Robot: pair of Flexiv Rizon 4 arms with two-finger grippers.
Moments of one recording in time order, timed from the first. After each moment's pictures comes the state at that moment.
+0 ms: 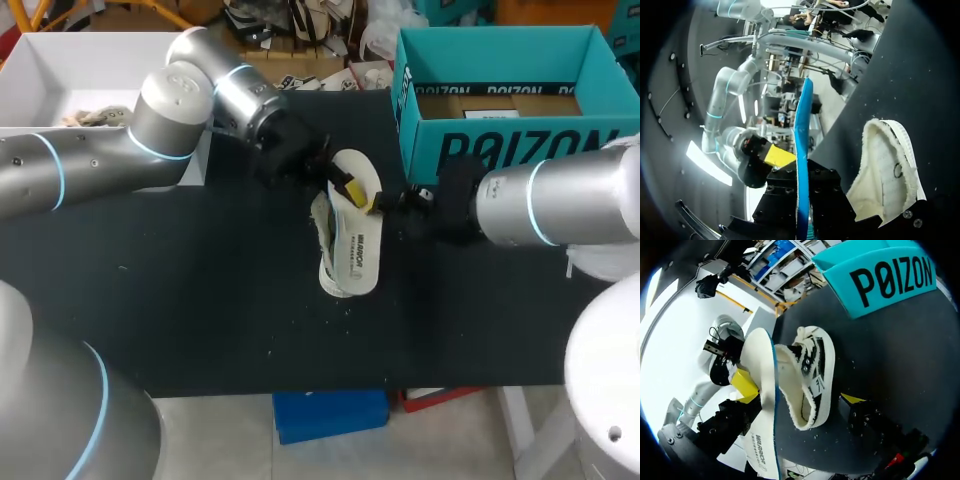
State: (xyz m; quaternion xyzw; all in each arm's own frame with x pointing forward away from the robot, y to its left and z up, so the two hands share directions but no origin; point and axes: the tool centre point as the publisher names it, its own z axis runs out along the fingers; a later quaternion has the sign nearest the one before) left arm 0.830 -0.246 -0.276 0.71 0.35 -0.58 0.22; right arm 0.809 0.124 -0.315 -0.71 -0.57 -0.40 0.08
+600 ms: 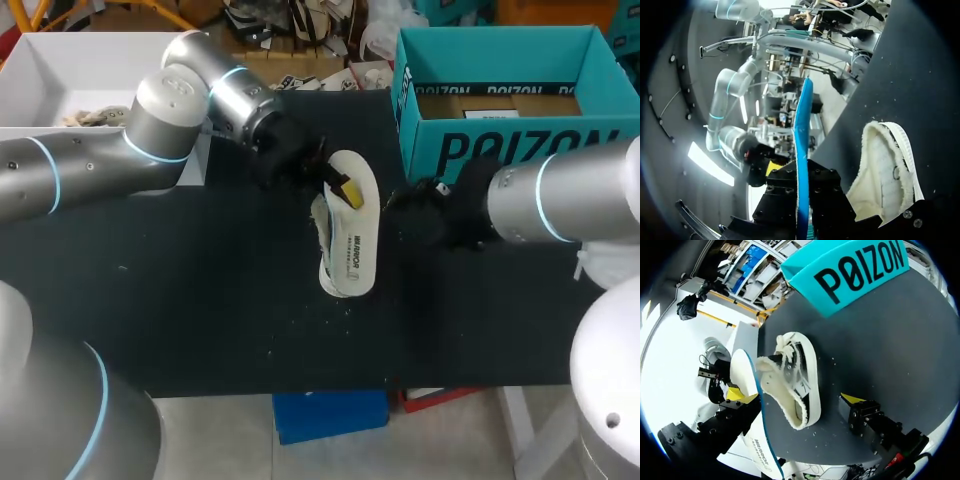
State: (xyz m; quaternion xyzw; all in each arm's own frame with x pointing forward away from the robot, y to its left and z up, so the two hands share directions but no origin) left arm 0.828 -0.241 -0.276 0.70 0.34 -0.58 0.23; right arm 0.808 0.097 -0.309 -0.77 -0.50 -0.38 0.09
